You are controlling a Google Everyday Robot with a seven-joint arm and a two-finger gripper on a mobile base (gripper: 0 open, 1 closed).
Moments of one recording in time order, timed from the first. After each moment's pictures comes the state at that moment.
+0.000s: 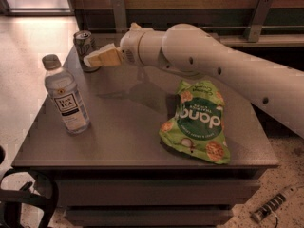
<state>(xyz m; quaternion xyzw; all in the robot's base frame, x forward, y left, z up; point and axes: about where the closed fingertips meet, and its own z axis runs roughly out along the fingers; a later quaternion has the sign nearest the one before) 0.672 0.106 0.934 -0.37 0.68 0.23 0.58</state>
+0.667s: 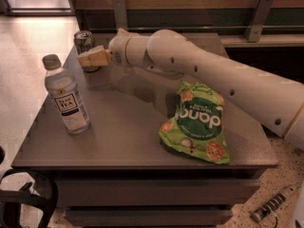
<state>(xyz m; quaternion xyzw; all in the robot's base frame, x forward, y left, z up) 0.705 0.151 0.908 -0.37 0.67 0.28 0.58</state>
